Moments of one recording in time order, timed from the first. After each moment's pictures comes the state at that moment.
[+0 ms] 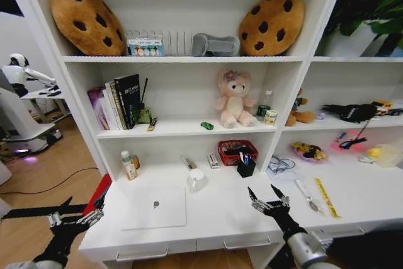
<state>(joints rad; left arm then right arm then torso) 2.05 -1.35 -1.06 -2.42 -0.45 0.06 0.05 -1.83 1.27 0.76 2.29 0.41 -0.08 -0.10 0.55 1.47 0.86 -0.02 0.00</state>
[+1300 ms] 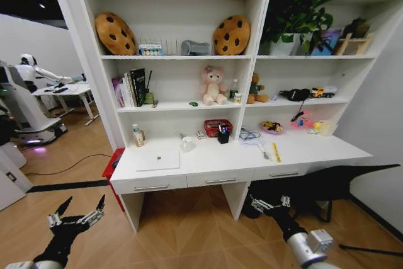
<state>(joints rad) 2.05 -1.35 -1.06 -2.42 -0.45 0.06 0.04 -1.83 1.27 0.76 2.29 0.41 -0.08 -0.10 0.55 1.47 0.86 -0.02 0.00</state>
